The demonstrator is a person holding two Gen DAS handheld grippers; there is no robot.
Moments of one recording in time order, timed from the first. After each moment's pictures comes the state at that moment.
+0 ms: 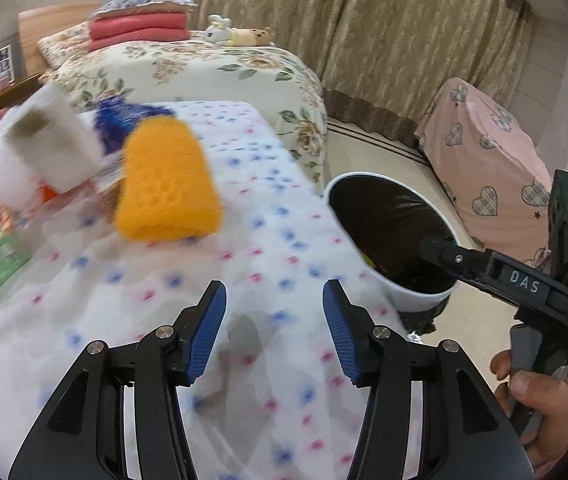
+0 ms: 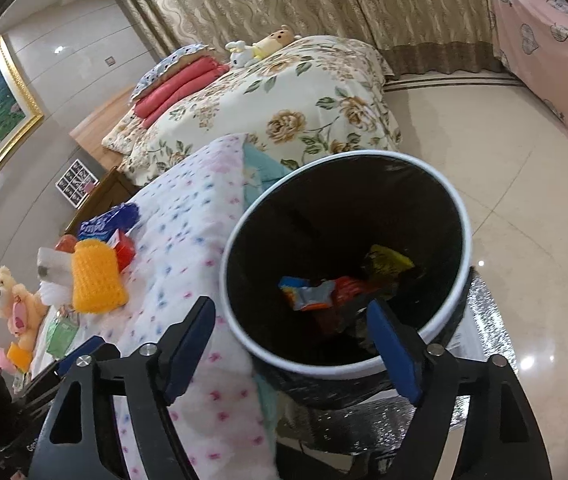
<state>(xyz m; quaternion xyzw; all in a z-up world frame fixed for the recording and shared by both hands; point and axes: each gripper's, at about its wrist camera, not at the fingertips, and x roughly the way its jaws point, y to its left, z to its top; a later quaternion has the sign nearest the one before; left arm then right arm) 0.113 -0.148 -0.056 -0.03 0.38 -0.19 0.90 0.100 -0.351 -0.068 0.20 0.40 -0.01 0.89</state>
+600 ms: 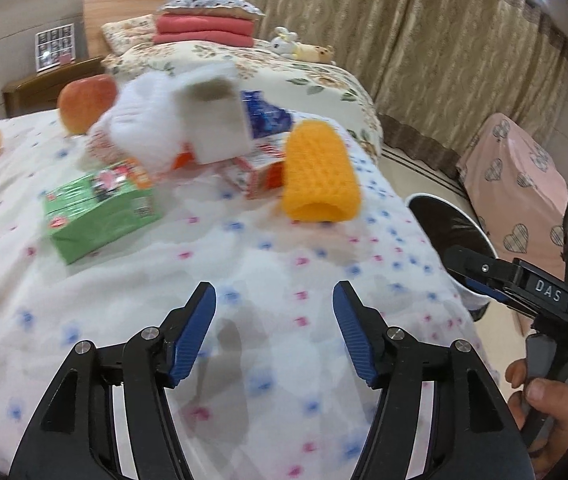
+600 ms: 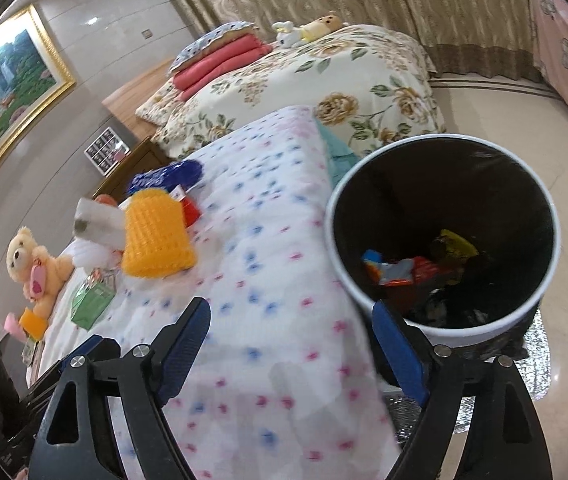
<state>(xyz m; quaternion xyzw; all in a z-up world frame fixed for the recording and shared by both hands) 0.093 -0.058 -0.060 -0.07 0.37 -0.11 0.92 0.106 -0.274 -0.066 0.18 0.42 0.05 0.89</state>
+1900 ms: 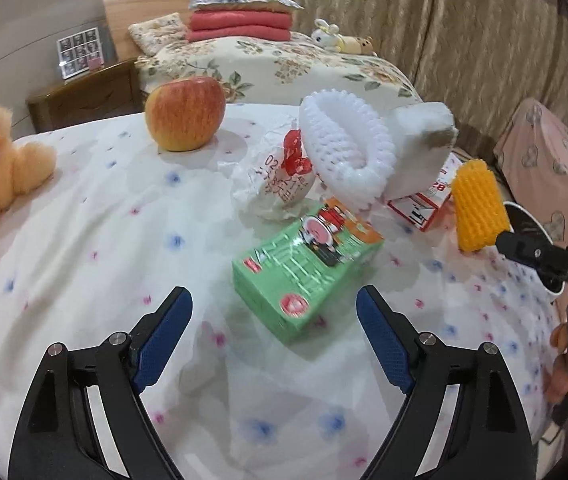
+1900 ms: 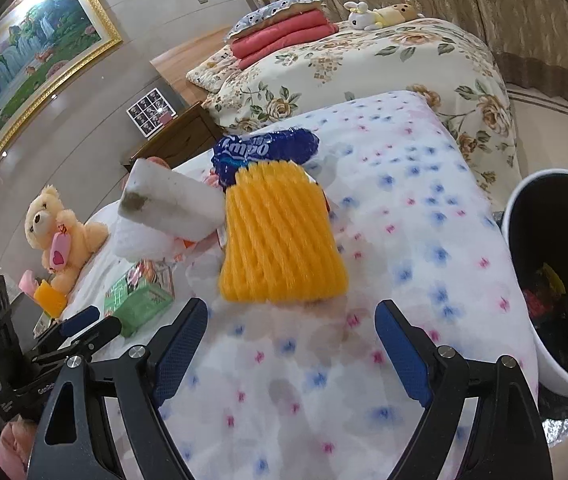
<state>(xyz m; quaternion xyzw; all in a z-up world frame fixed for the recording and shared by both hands) 0.150 0.068 -0.060 -0.01 0.39 -0.07 0.92 0.167 -0.179 -0.068 0.14 0.43 0.13 0.88</state>
